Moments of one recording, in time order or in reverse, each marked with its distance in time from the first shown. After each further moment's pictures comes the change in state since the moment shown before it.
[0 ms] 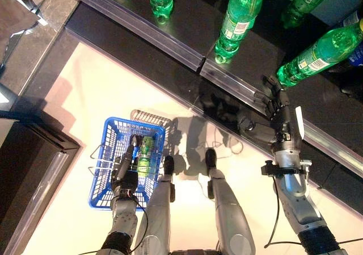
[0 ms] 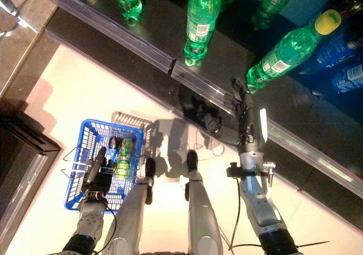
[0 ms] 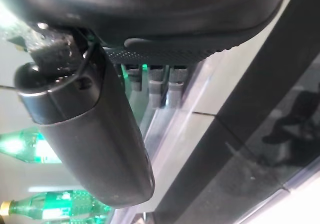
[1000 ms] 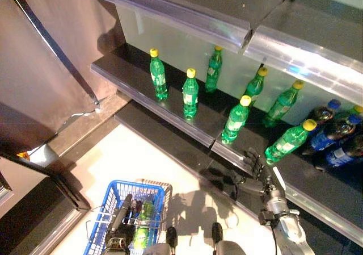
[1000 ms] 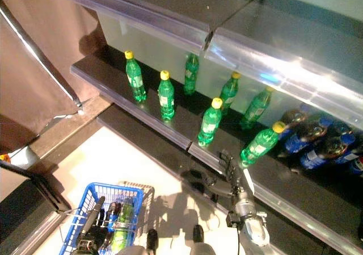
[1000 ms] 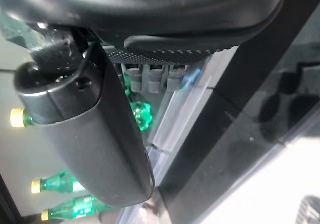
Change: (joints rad) left arm 0.242 -0.027 0.076 0.106 0.040 0.154 -0.047; right arm 0.246 0.094 -0.025 0.195 0.077 0.068 0.203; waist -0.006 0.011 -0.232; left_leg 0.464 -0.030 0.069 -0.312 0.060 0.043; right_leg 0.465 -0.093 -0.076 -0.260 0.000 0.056
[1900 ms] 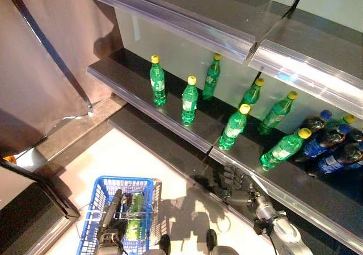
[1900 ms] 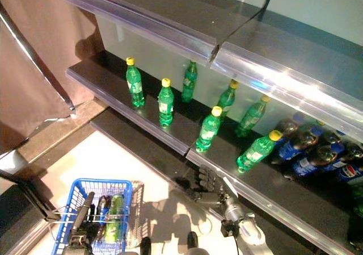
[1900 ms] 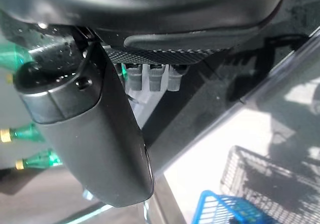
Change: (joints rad) left arm 0.003 0.023 0.083 0.026 0.040 0.038 -0.011; right arm 0.049 0.029 0.055 0.032 0.001 0.184 0.261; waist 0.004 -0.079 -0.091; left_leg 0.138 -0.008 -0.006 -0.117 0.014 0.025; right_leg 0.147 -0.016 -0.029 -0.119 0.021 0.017
